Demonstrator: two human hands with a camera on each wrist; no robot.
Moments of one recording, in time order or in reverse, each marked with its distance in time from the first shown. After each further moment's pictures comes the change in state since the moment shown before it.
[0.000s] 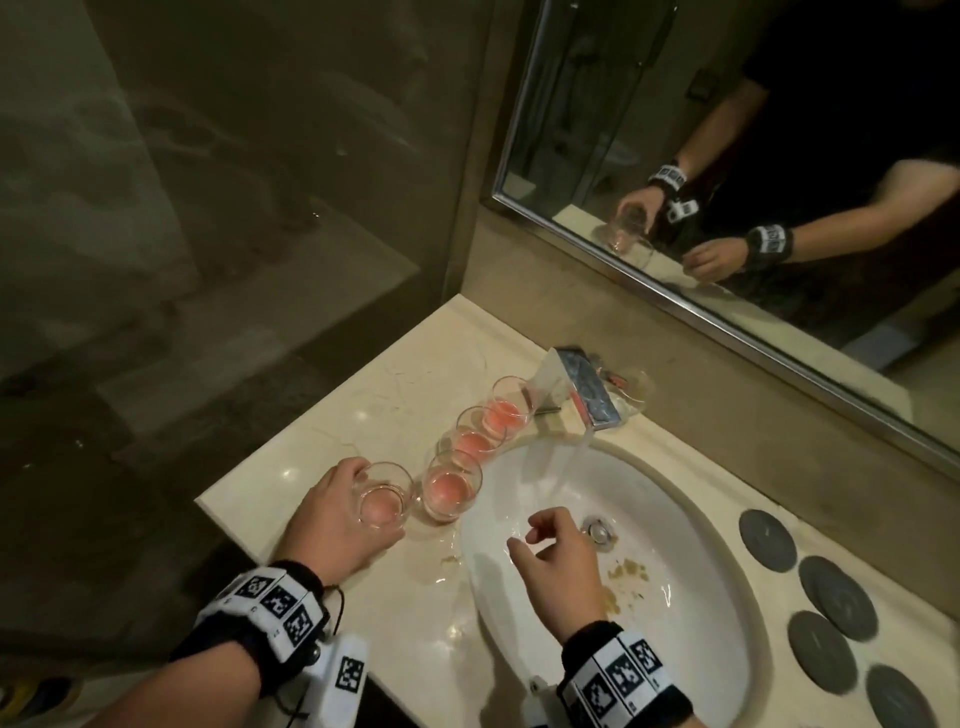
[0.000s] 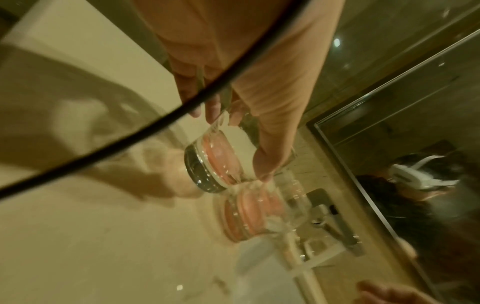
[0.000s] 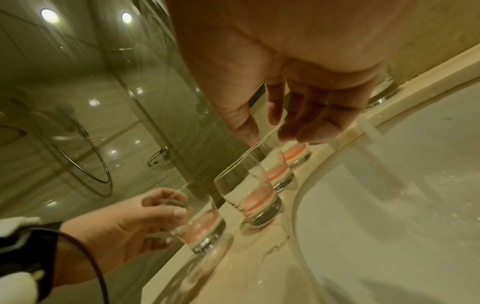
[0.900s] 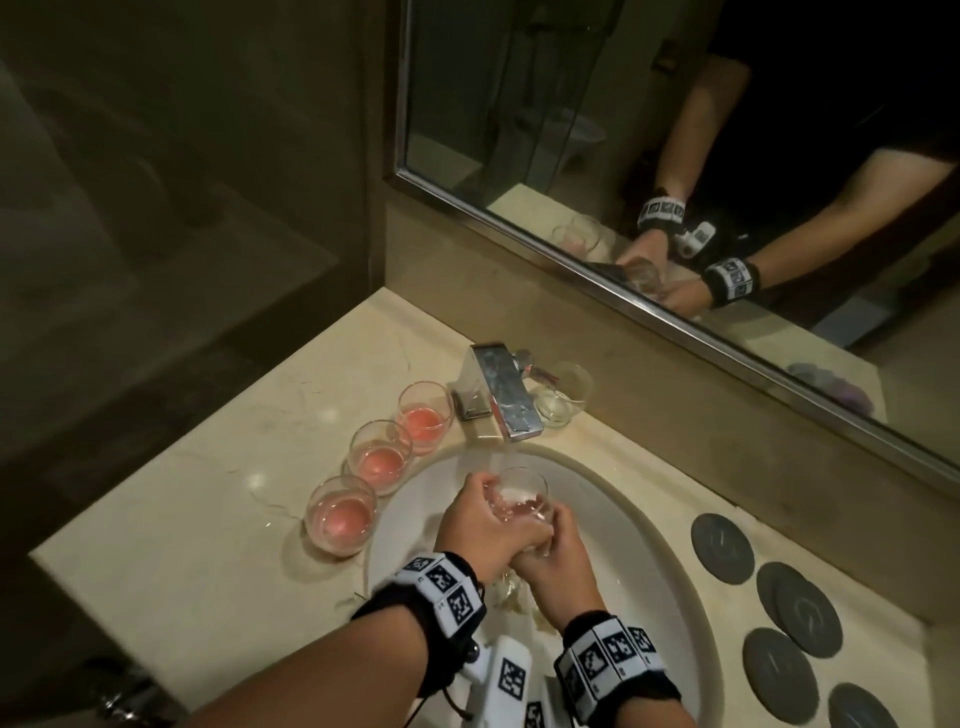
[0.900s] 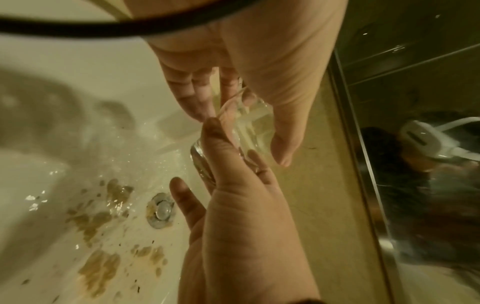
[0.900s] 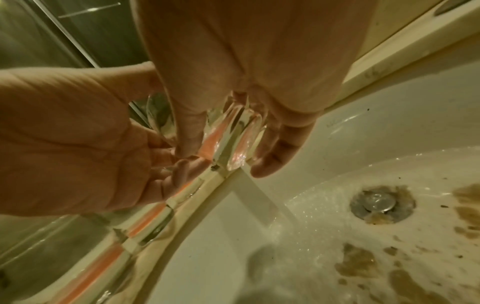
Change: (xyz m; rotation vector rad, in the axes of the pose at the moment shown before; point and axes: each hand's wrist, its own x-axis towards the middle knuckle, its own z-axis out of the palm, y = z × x) left_hand 0.023 0.161 0.187 -0.428 -0.274 -0.037; right_hand 0.082 0.078 -0.071 0.279 -0.140 0.050
